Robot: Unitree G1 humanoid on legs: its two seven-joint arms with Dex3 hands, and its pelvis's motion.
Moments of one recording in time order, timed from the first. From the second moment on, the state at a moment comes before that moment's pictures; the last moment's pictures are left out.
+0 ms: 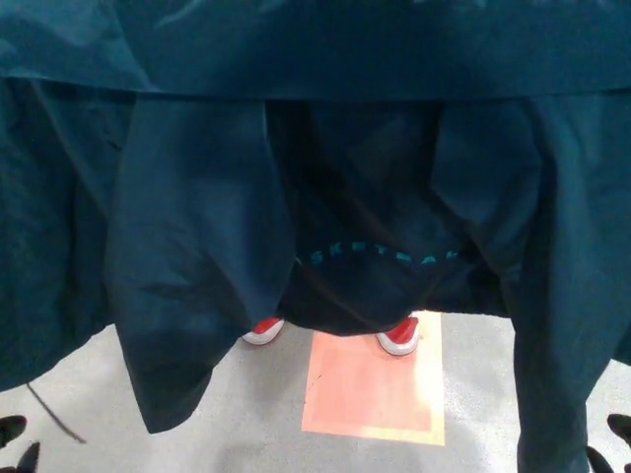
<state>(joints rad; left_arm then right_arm) -0.23 0.51 0.14 1.23 0.02 -0.27 -0.24 -0.28 -0.41 0.03 1.19 -0.14 -0.20 0.06</state>
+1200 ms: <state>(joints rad) -0.20 0.48 0.17 1.23 0.02 -0.33 -0.28 0.20 -0.32 -0.15 -0.13 -0.09 -0.35 0.06</state>
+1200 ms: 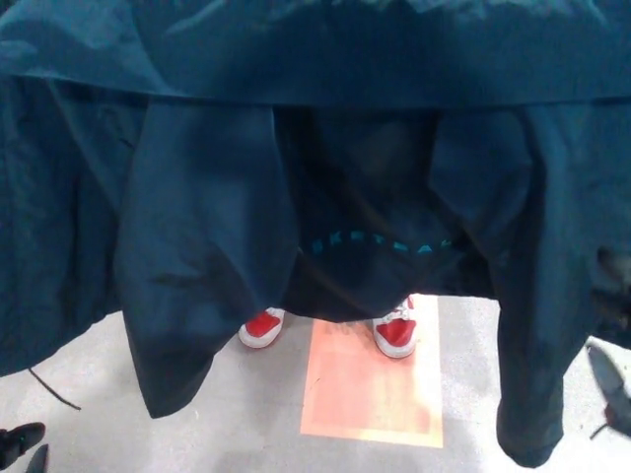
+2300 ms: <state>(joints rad) -0.21 0.48 0.23 1.22 0.01 -0.35 -0.32 -0.94 -0.64 0.04 -0.20 -0.05 -0.03 0.27</state>
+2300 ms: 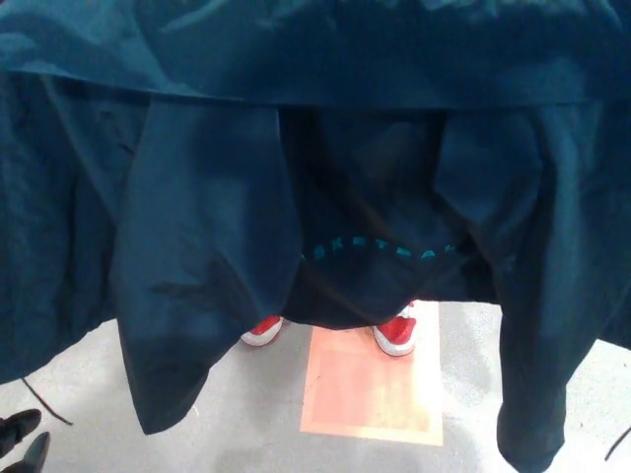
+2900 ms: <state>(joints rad) -0.21 0.45 0.27 1.21 -0.03 -0.35 -0.35 -1.34 -0.60 0.48 0.44 -0.18 0.06 0.58</state>
